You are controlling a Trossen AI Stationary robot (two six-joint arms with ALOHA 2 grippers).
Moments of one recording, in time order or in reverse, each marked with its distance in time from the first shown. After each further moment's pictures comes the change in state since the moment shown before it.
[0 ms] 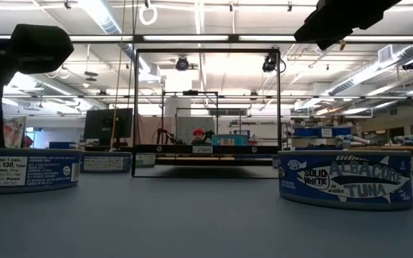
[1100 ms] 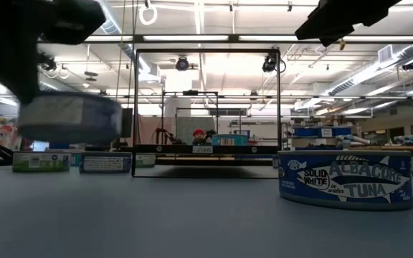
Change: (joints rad) left arm 0.097 -0.066 0.127 -0.061 0.030 -0.058; right arm 0.029 0.000 0.000 0.003 0.049 -0.004
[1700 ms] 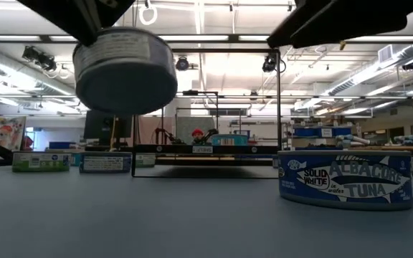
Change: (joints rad) left arm 0.069 -0.032 0.040 0.205 0.038 0.013; right arm 0.117 0.320 0.139 0.111 0.173 -0.276
